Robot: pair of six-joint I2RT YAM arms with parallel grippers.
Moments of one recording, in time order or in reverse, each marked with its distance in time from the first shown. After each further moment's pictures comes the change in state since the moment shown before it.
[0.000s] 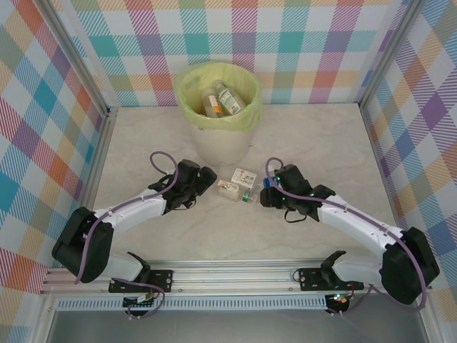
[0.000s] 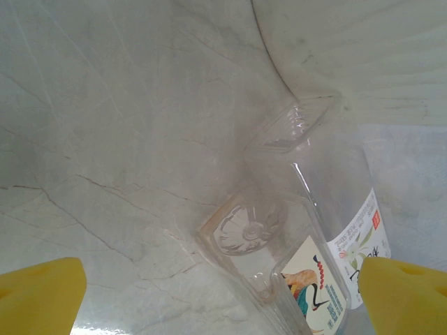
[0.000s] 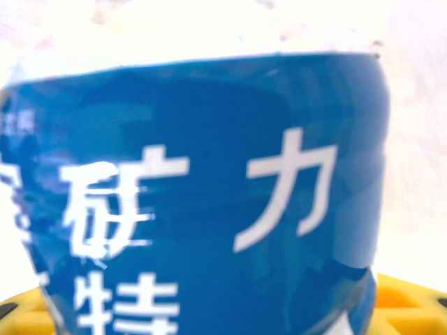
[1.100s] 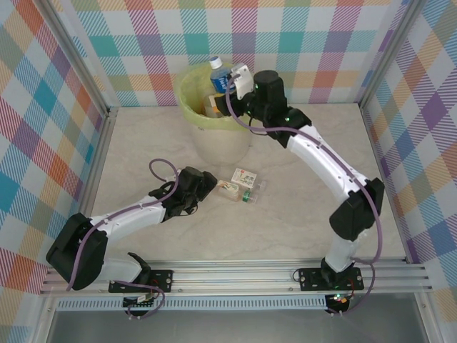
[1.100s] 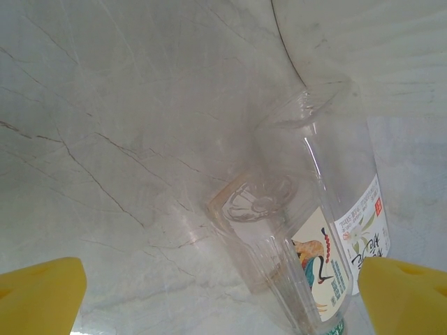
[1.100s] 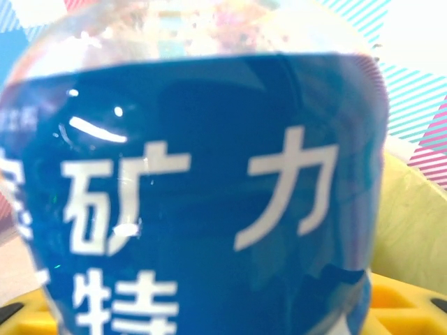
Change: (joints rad) left arm -0.069 -0.060 -0.054 0.001 -0.068 -0.108; right arm -0.041 0.647 1.181 0.123 -0.132 -0.623
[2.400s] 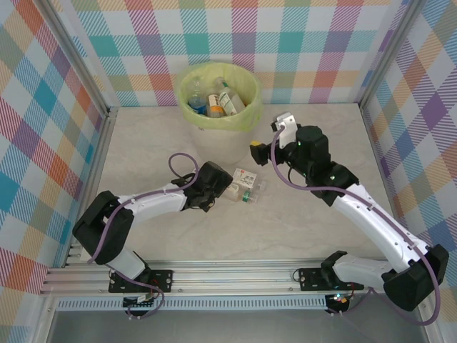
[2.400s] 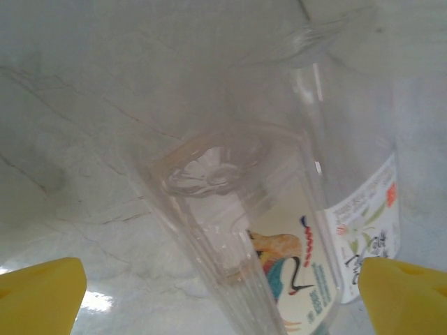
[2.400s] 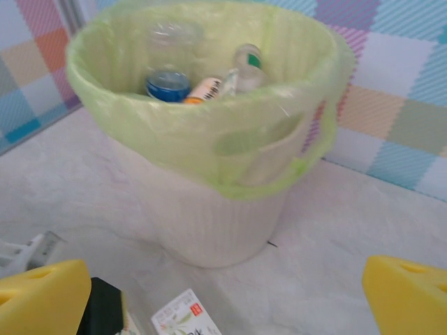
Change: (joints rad) left arm -0.085 0.253 0.203 -0.057 0.014 -0.148; right arm -0.006 -0.701 -0.842 0.076 0.203 0.075
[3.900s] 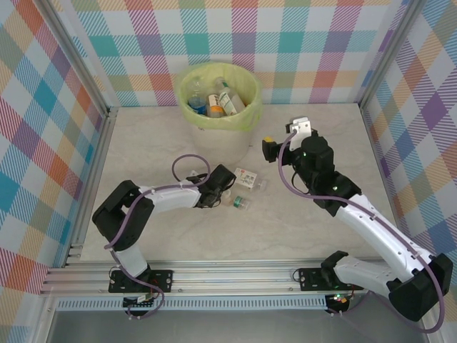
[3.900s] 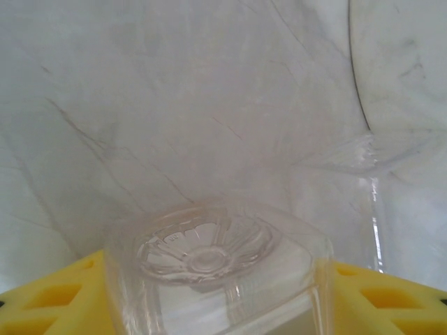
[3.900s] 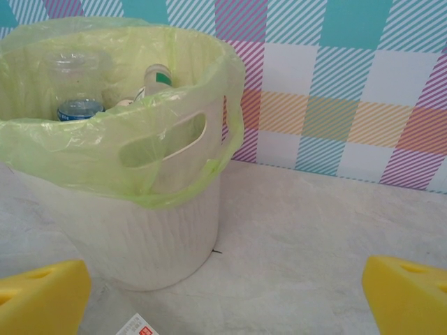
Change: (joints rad) left arm -0.040 0.136 0.066 -0.074 -0.270 -0.204; right arm 0.000 -0.062 -0.105 0.111 0.214 0.072
